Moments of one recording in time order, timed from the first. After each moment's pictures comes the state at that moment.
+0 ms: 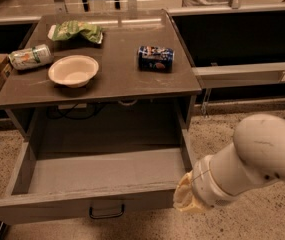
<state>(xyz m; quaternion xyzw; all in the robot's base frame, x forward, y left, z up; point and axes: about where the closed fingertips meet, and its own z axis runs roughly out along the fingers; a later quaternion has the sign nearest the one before) 0.339 -0.094 0.714 -0.69 0.68 0.15 0.17</state>
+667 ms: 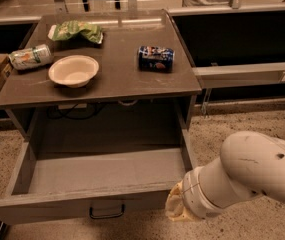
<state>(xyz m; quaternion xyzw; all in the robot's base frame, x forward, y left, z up) 0.325 -0.077 0.694 -0.72 0.66 0.14 0.18</state>
